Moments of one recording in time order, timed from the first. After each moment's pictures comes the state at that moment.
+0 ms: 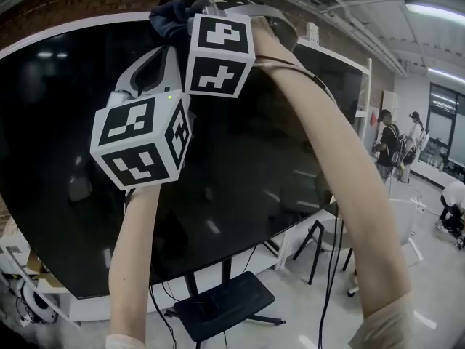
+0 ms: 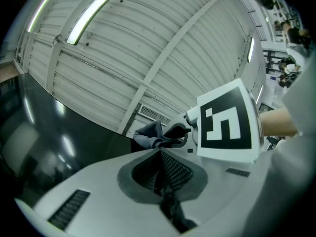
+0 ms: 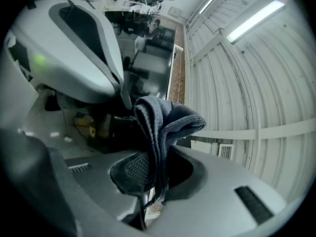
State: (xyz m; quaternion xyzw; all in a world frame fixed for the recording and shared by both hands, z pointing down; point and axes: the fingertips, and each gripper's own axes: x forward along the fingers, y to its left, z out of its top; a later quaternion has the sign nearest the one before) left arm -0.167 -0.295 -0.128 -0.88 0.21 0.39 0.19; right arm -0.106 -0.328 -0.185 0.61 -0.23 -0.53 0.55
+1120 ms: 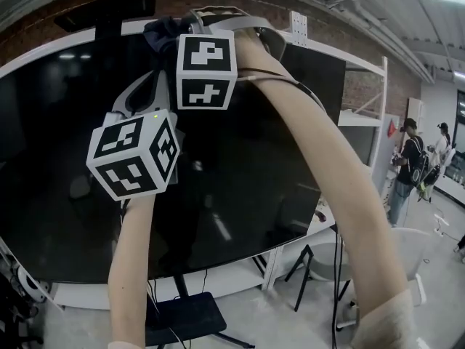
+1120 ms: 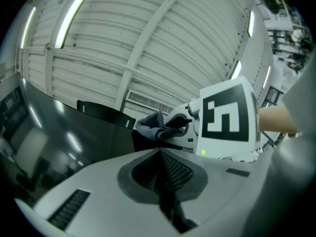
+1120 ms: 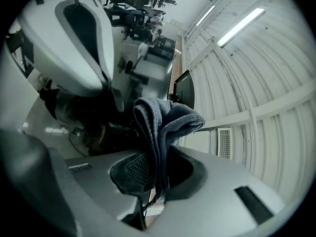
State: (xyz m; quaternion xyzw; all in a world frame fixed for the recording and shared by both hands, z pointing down) left arm 0.102 -0.207 -0.132 -0.88 0.28 0.34 0.18; right arm 0.156 -0.236 -0.207 0.57 -0.24 -0.58 0.53
